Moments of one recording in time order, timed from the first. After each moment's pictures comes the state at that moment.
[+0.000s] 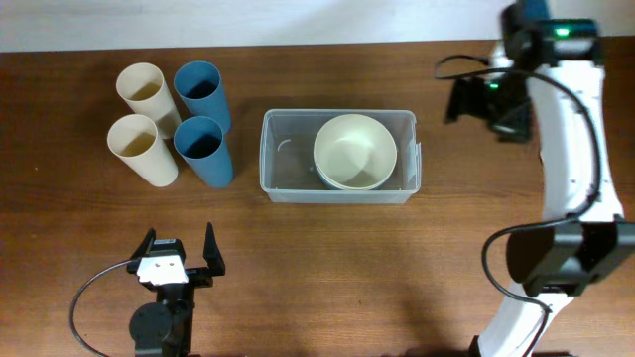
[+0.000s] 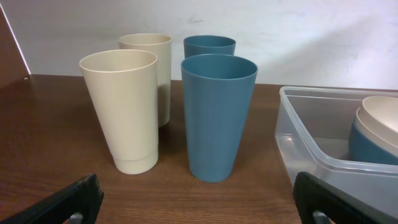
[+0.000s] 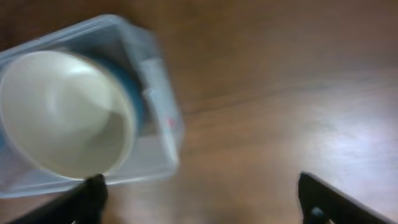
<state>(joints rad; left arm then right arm) 0.02 0.03 0.01 -0.08 -0.02 -0.04 -0.05 2.03 2.22 -1.64 -0.12 0.29</state>
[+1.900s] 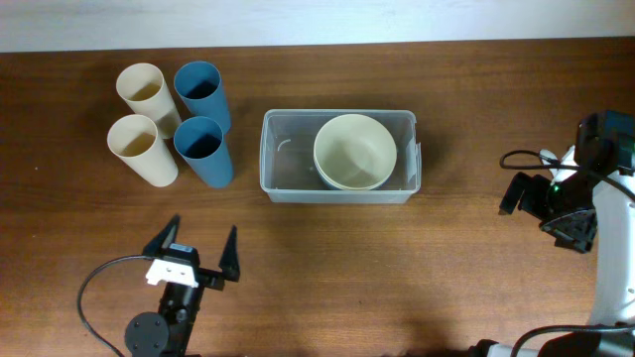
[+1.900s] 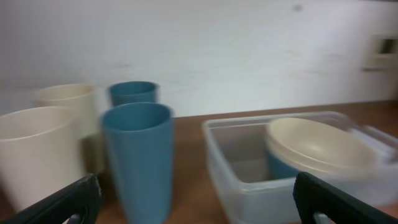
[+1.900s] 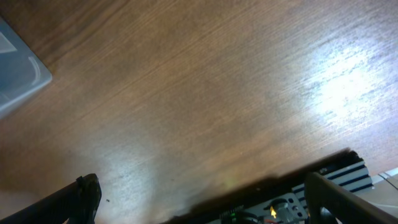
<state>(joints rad) 0.02 0.04 0.01 0.08 0.26 -0.04 -0.36 1.49 1.40 -1.47 -0.06 0.23</state>
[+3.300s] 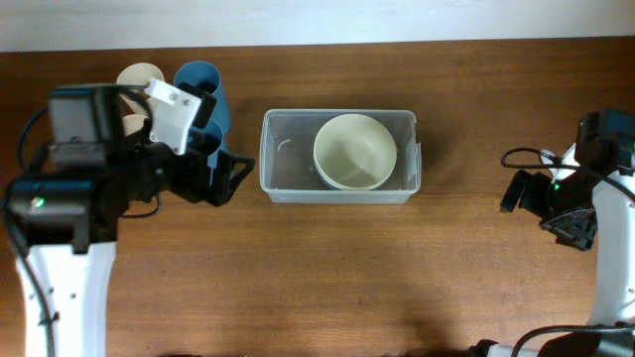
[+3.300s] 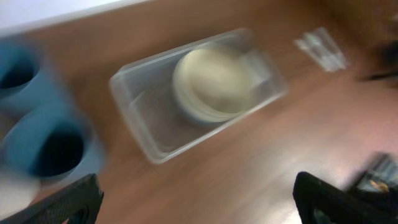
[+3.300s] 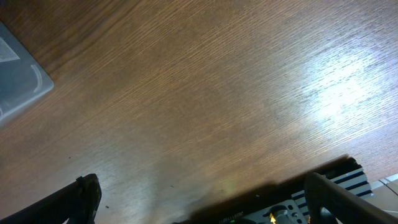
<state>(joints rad) -0.03 1.32 1.65 -1.22 0.52 0.24 -0.36 1.49 1.40 -1.45 -0.05 0.23</state>
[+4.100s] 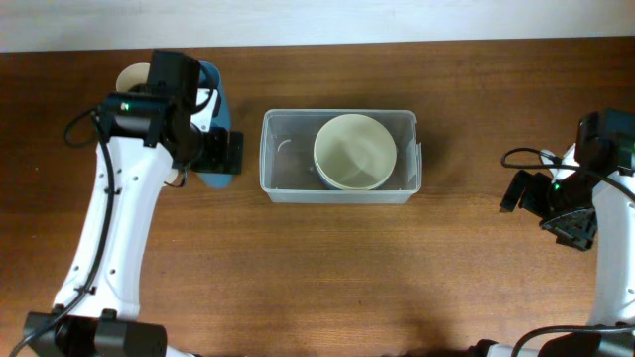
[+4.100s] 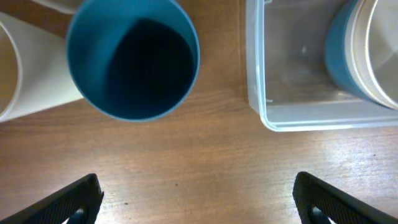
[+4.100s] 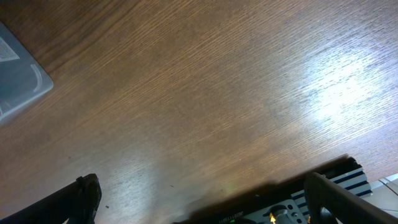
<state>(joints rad) -0.13 1.67 1.74 -1.33 0.00 -0.04 -0.36 1.49 1.40 -1.45 -0.05 0.23</state>
